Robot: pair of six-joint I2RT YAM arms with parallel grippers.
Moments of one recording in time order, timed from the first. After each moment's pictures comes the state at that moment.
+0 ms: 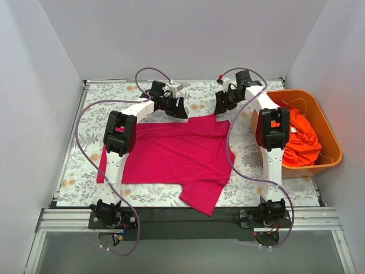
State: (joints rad) left arm -0.34 2.40 1.88 -0.30 0.70 -0.03; right arm 0.15 2.38 2.04 -0.76 -0.65 -0.33
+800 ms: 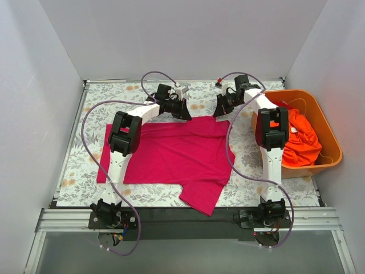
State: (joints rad) left arm -0.38 2.47 1.91 -0.21 0.77 -0.13; right arm 0.15 2.41 1.99 -0.72 -0.79 -0.34
